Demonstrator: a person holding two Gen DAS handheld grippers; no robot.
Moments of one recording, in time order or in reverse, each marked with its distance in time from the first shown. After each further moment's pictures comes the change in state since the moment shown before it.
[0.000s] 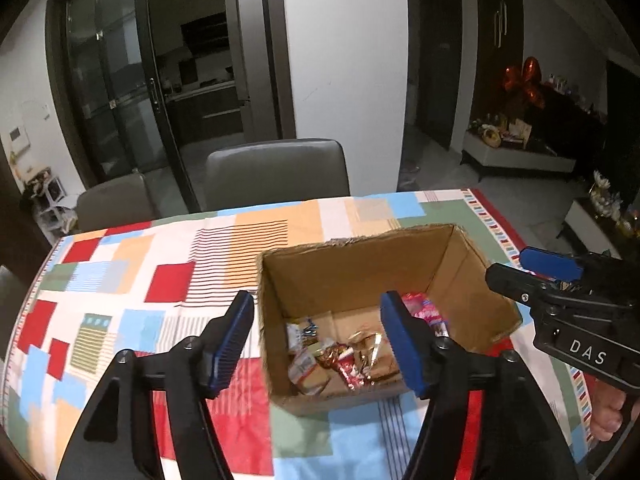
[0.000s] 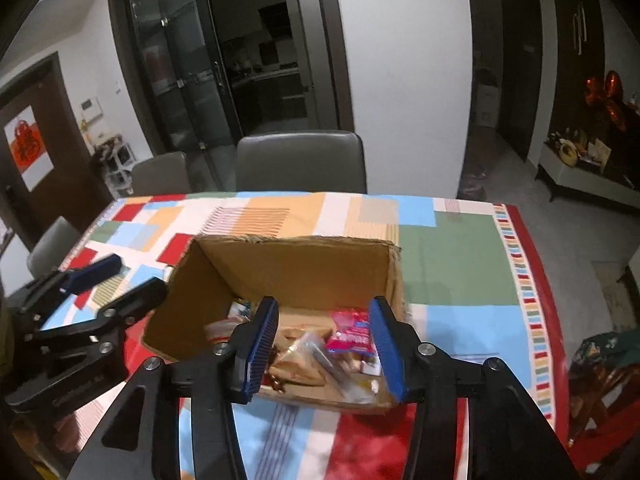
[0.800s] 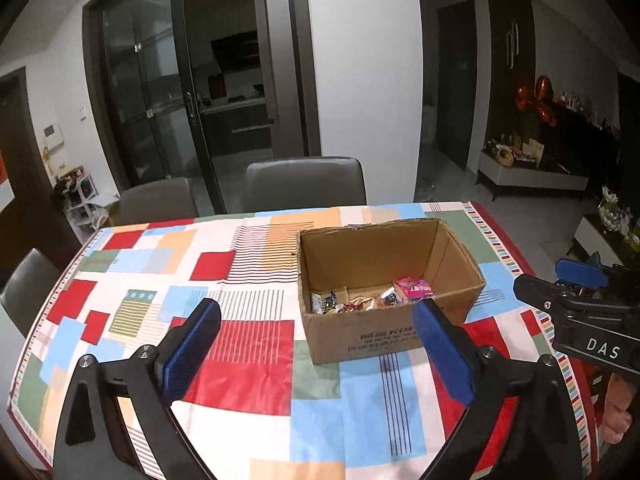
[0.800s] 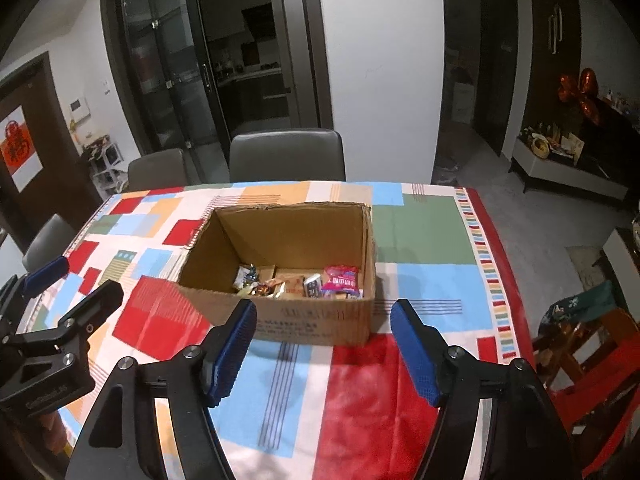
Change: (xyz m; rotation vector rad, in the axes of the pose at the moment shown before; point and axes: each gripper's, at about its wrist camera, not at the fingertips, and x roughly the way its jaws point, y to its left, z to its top) left arm -0.113 0.004 -0.051 -0.040 -0.086 0.077; right arm -0.102 0.013 -0.047 0.027 -0.028 -0.065
